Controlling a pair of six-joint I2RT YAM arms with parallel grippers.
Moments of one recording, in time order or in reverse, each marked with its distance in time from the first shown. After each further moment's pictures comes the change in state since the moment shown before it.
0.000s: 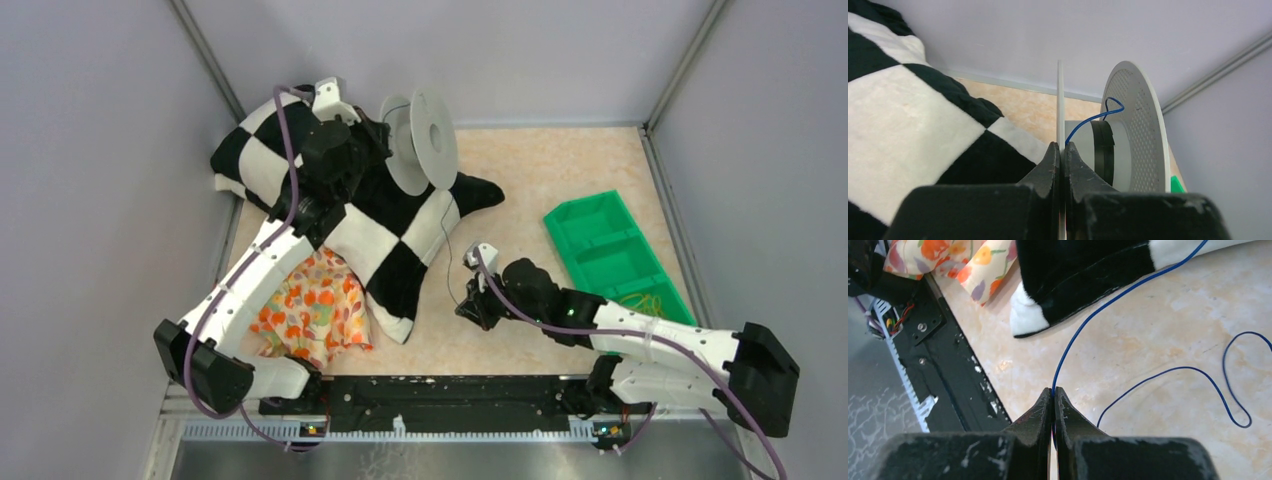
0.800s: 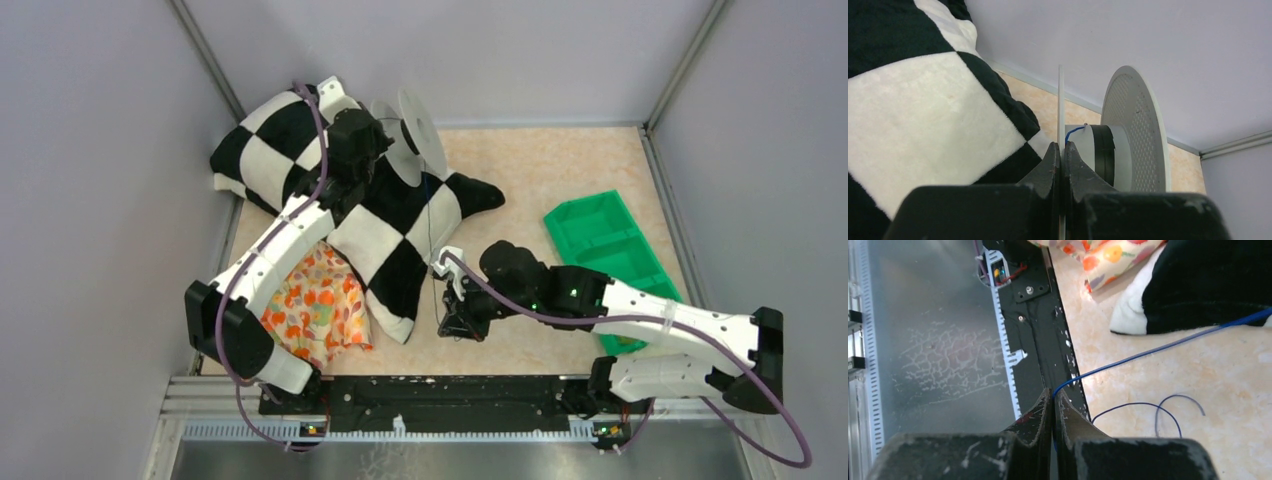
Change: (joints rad) left arm 0.042 0.153 0.016 0.032 -0.223 -0.116; right arm 0.179 0.092 0.438 -0.472 -0.195 -0.103
